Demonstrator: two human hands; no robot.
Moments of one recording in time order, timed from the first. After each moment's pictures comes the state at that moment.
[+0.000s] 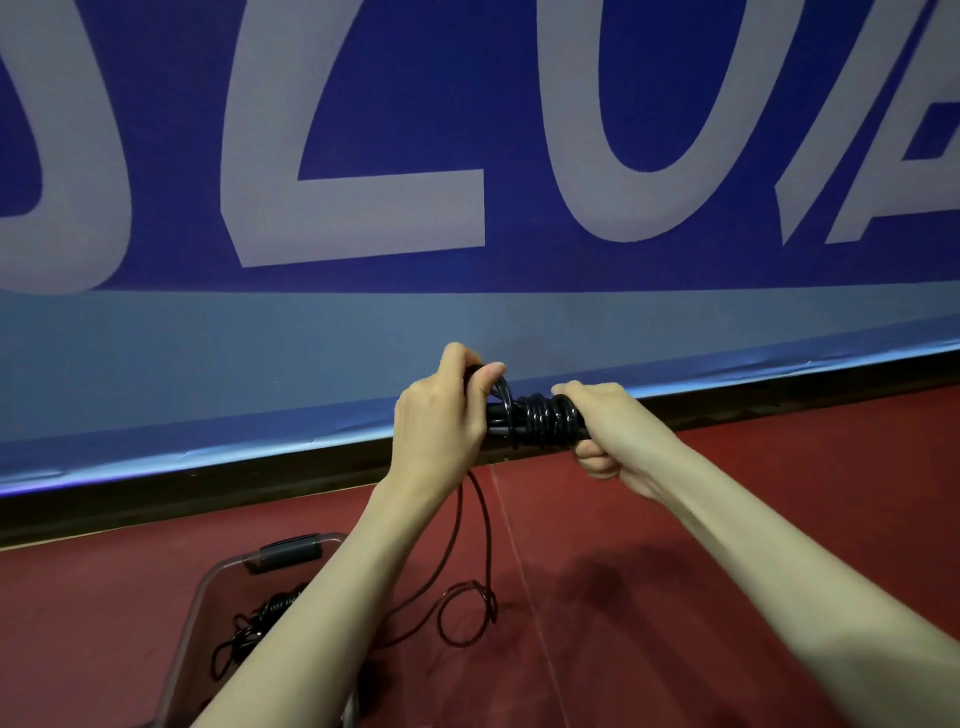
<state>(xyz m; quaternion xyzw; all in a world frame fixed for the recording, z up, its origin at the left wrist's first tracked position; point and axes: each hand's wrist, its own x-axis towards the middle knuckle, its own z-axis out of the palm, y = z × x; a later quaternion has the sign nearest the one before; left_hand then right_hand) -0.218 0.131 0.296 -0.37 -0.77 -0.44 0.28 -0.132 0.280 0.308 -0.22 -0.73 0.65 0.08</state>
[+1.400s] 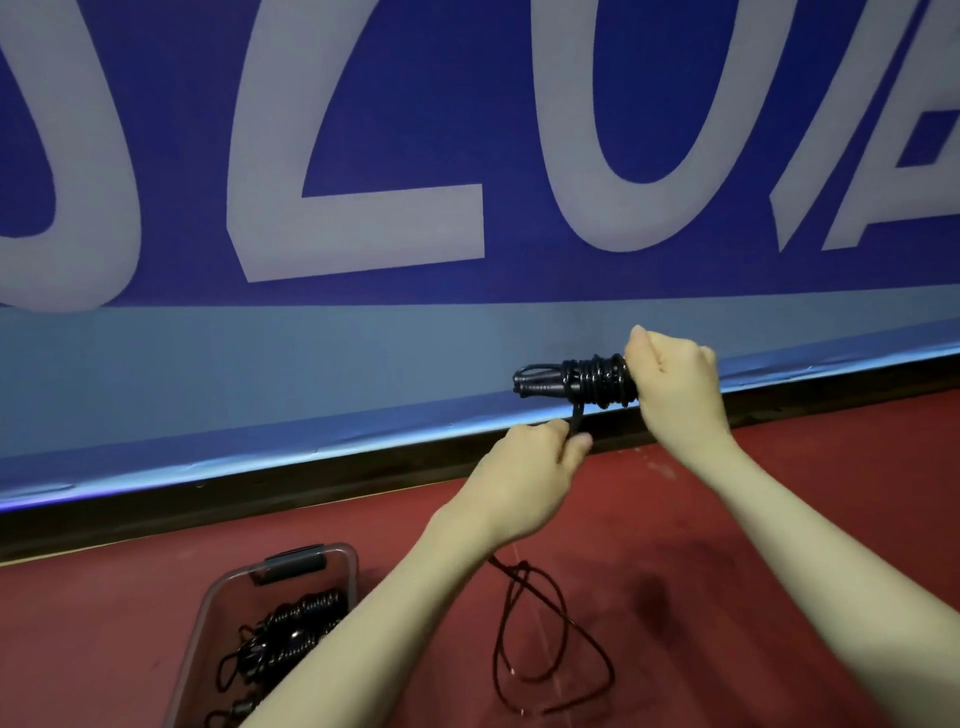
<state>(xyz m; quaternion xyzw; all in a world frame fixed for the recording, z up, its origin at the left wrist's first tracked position) -0.163 0.156 0.312 -0.42 -0.84 -0.32 -0.07 -0.122 0.313 0.328 -0.14 -0.84 0.32 0.42</state>
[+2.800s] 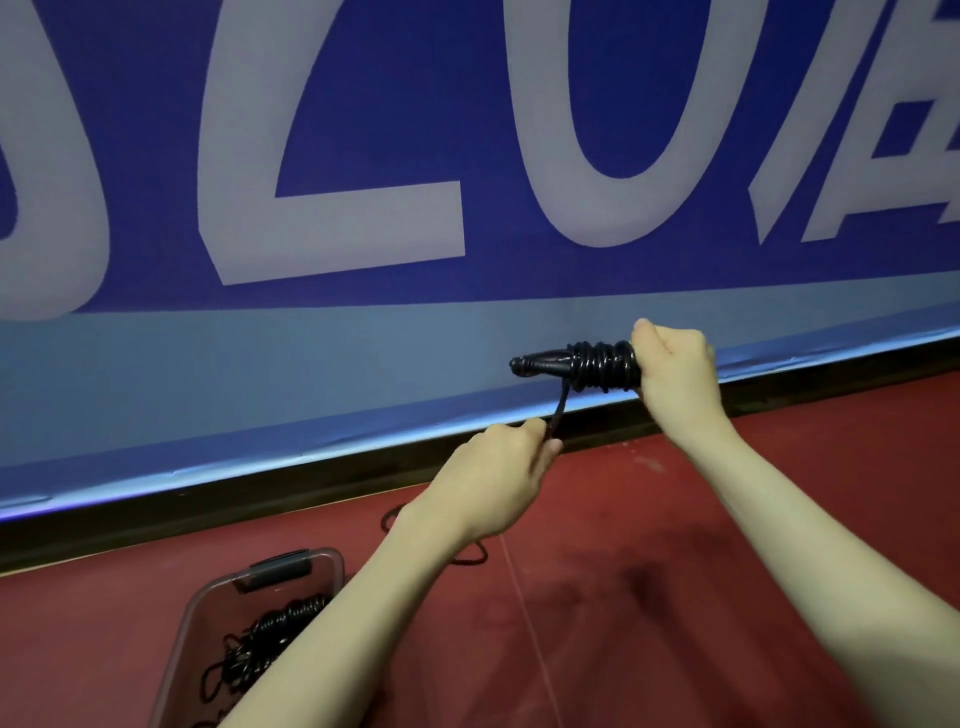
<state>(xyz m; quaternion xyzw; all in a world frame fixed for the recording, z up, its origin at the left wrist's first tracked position) -0.175 0.155 0.305 -0.45 -0.86 -0.23 -0.03 -0.118 0.332 0.331 -0.20 -0.79 0.42 0.40</state>
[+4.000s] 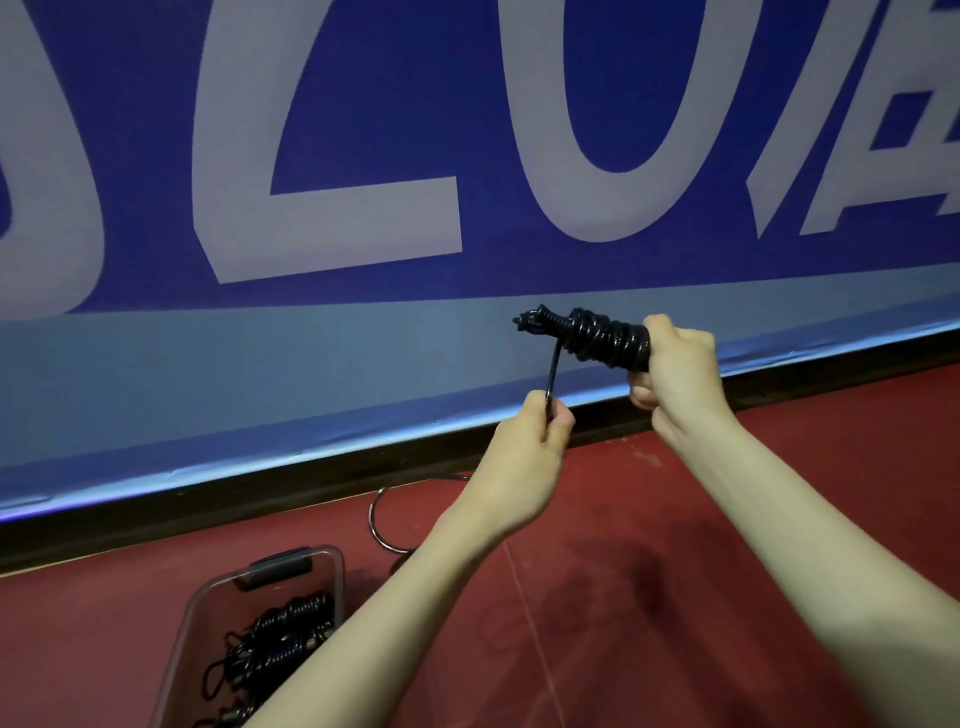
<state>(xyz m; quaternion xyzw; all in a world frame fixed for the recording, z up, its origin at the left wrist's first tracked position) -0.160 0.176 0.299 -0.38 -0.79 -0.48 -0.12 -0.124 0.331 0.332 -0.27 -0.58 0.66 0.39</state>
